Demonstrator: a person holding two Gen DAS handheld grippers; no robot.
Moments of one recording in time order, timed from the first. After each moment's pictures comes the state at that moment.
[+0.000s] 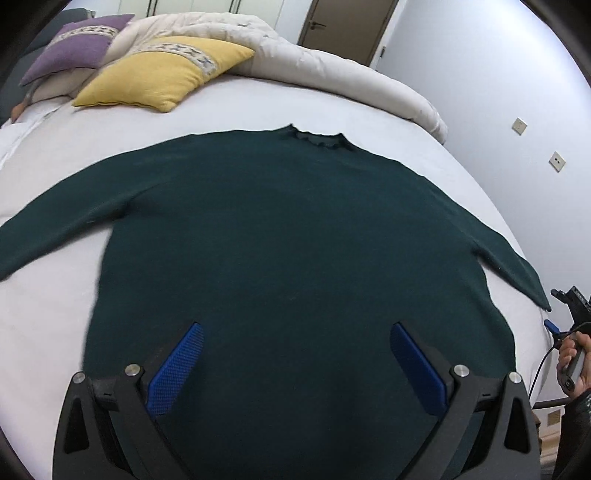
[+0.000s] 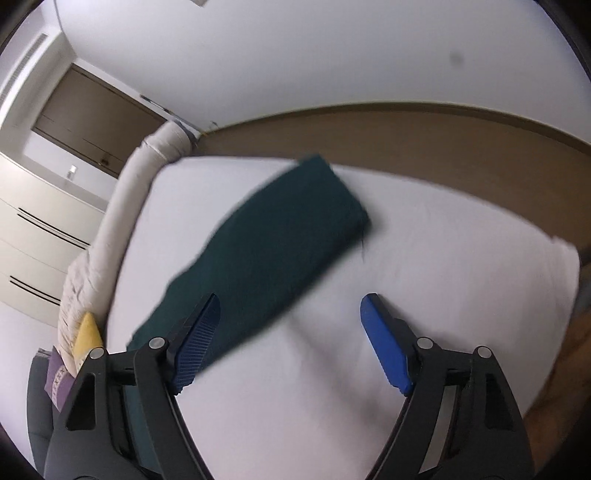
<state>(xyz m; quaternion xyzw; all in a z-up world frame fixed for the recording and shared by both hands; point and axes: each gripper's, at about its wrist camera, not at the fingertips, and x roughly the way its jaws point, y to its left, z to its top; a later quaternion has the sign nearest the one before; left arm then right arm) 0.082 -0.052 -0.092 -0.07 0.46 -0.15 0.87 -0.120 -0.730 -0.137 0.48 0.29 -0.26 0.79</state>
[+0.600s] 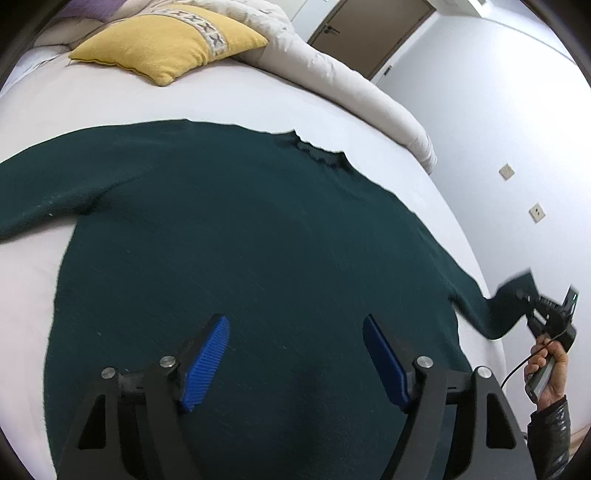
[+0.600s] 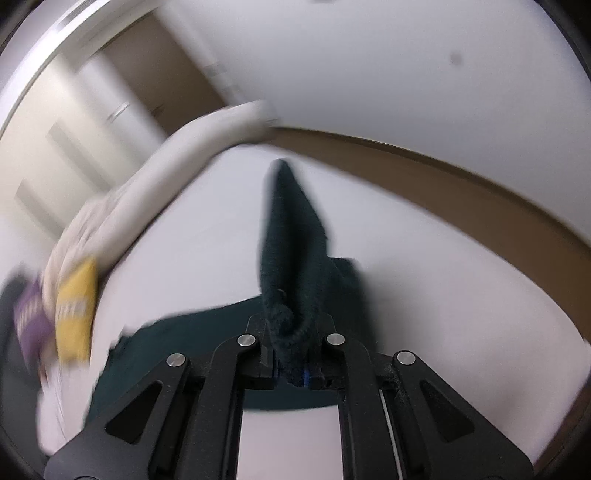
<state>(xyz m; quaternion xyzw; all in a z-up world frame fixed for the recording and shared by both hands) 0.131 -0.019 -0.100 -0.18 0.47 -0.19 0.84 0.063 -0.654 -0.059 0.31 0.31 -0.18 0.88</state>
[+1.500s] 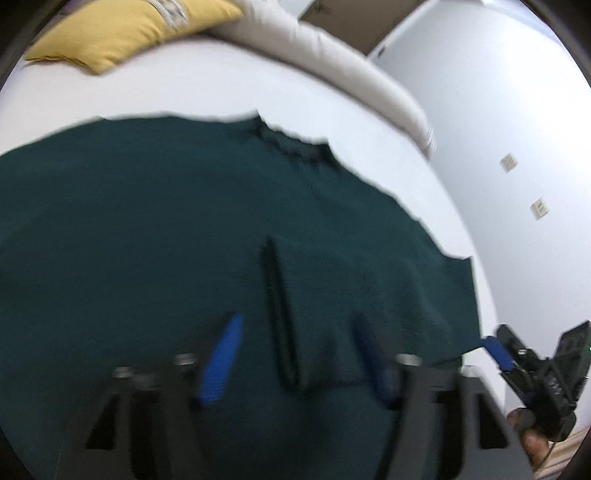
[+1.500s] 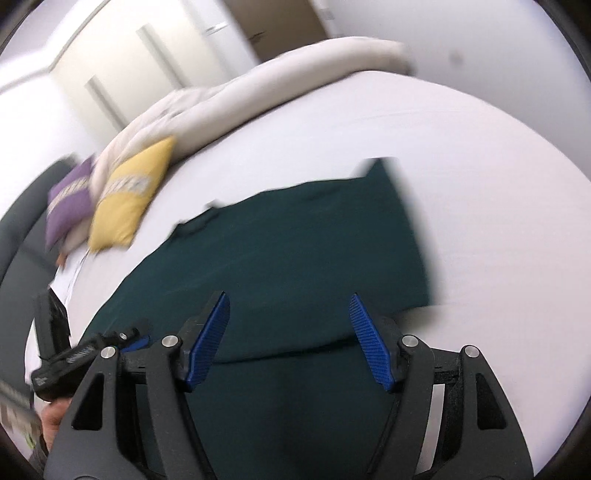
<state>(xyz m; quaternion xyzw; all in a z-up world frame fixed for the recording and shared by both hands) 0.224 -0.094 -0.128 -0.16 0.52 -0.22 0.81 0.105 -0.455 -0.141 0.26 0.38 -0.06 0.89</state>
